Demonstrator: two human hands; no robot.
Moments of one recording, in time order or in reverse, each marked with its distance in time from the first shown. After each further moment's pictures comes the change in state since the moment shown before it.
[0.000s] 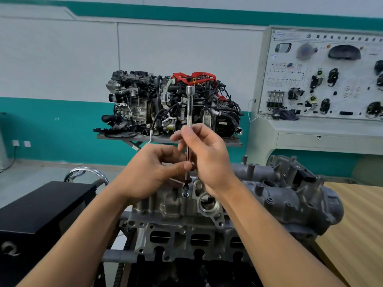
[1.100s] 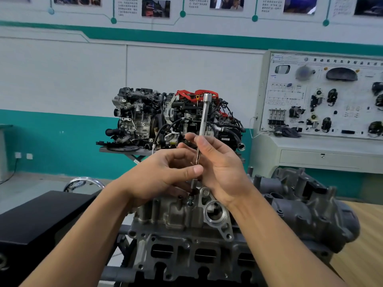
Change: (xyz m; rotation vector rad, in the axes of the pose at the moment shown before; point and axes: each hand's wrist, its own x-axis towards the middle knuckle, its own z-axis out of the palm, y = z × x) left_hand 0.005 0.003 -0.003 -0.088 -0.158 -0.124; right_hand 0.001 0.003 -0.010 0.428 -0.074 0.196
